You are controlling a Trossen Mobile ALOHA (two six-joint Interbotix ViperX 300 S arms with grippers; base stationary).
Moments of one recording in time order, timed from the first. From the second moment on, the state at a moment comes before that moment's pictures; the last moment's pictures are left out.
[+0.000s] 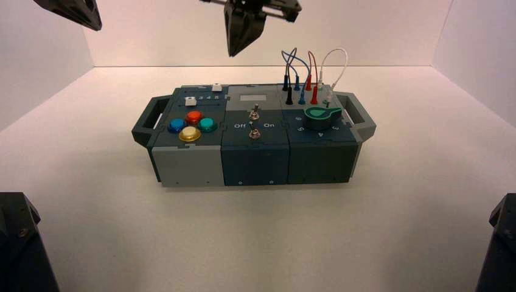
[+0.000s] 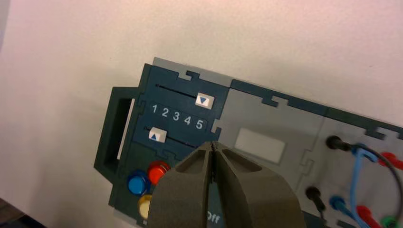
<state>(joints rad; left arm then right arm) -0.14 -0.53 0.87 -0.13 0.69 0.04 0.73 0.23 0.25 0.09 0.65 0.41</state>
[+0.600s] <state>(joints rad) -0.14 -0.52 0.87 -0.13 0.69 0.03 0.68 0.37 0.16 0.10 0.65 0.41</state>
